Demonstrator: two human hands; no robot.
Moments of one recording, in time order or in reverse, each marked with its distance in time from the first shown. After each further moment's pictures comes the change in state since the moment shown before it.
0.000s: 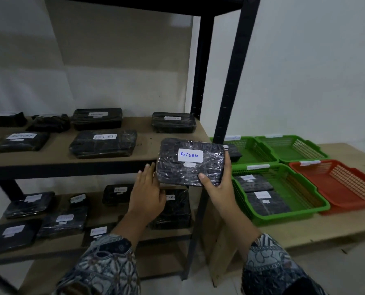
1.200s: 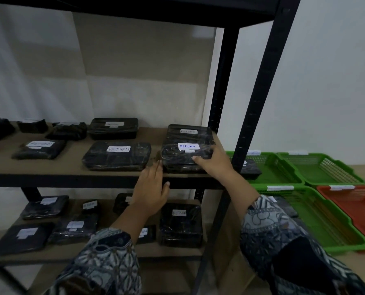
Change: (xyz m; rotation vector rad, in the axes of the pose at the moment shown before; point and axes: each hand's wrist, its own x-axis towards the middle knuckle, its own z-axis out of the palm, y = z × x) left_hand 0.058 -0.033 -0.019 0.025 0.011 -0.091; right_hand 0.137 -0.031 0.055 -0.483 -0.251 0.236
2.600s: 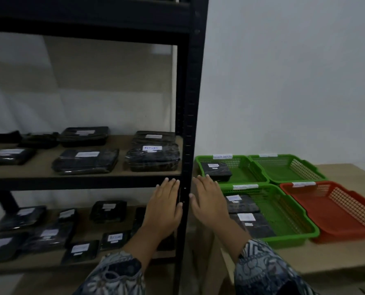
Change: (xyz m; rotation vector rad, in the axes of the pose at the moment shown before) left_hand -0.041 0.162 0.033 -0.080 0.005 0.115; right_hand -0.102 0.120 -0.064 -0.559 0.176 -0.461
